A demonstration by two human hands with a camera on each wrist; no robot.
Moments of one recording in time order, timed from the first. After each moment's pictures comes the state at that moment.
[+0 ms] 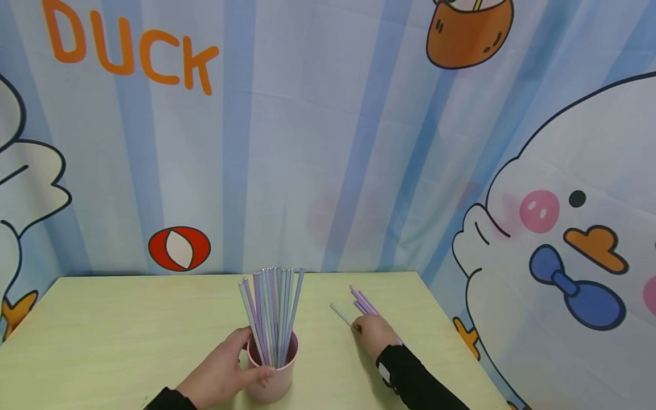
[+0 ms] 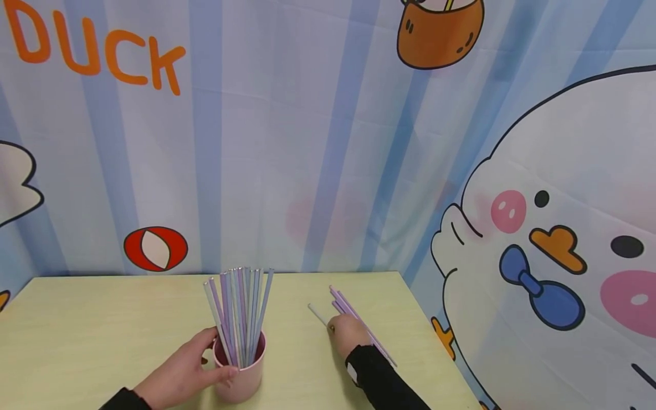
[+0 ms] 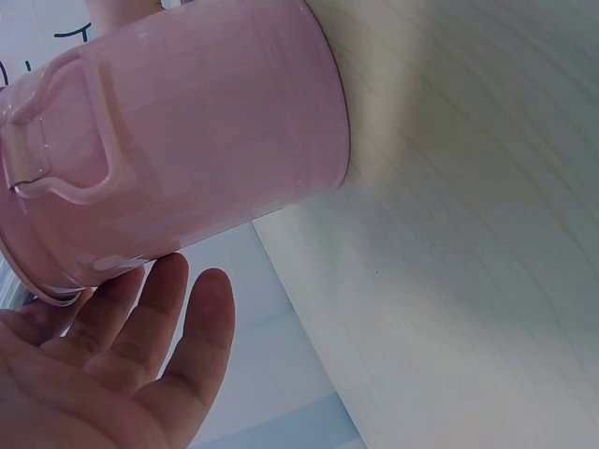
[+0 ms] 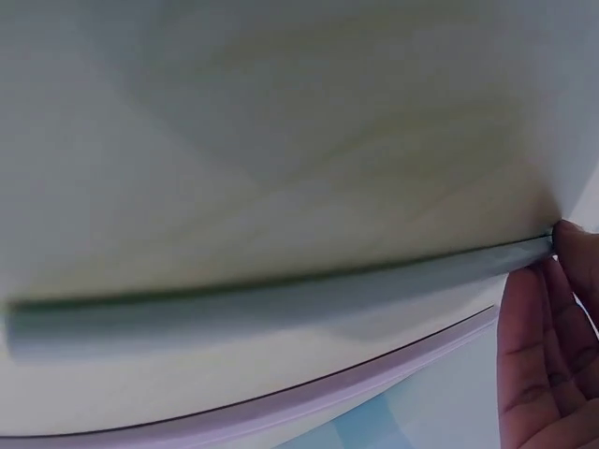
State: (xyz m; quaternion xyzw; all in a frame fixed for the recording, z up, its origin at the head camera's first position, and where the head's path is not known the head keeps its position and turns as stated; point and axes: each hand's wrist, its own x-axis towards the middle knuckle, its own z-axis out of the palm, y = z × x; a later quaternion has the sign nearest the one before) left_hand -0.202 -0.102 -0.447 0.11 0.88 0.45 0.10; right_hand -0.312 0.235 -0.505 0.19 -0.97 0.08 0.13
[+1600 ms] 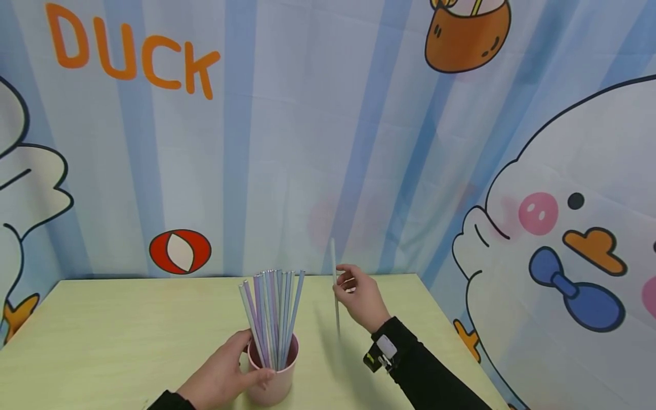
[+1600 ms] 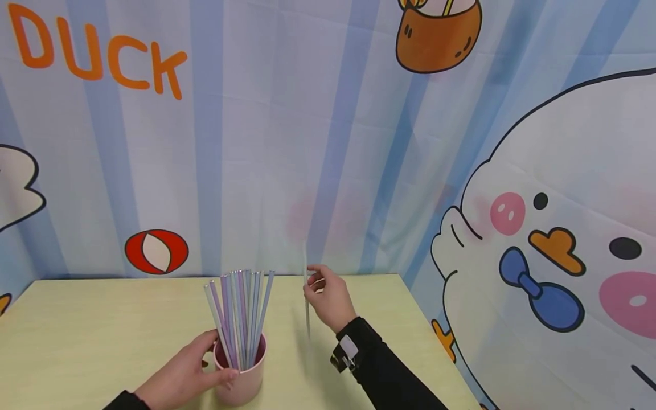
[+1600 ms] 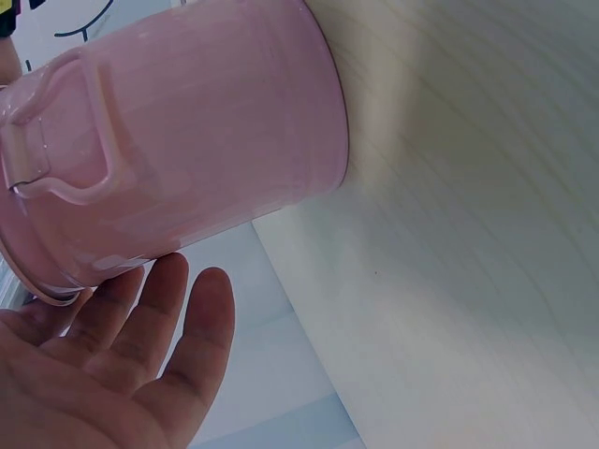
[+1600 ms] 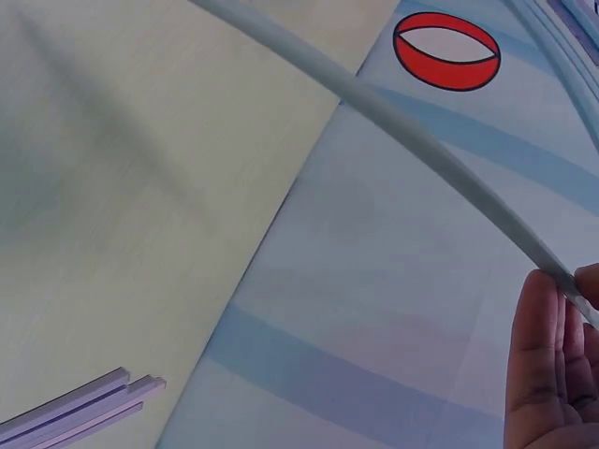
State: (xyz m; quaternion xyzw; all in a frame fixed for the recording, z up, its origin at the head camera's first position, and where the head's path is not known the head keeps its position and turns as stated) left_hand -0.204 -0.103 -0.447 0.11 0.87 0.46 0.12; right_hand -0.285 0.169 -0.379 0.17 -0.87 0.45 0.13
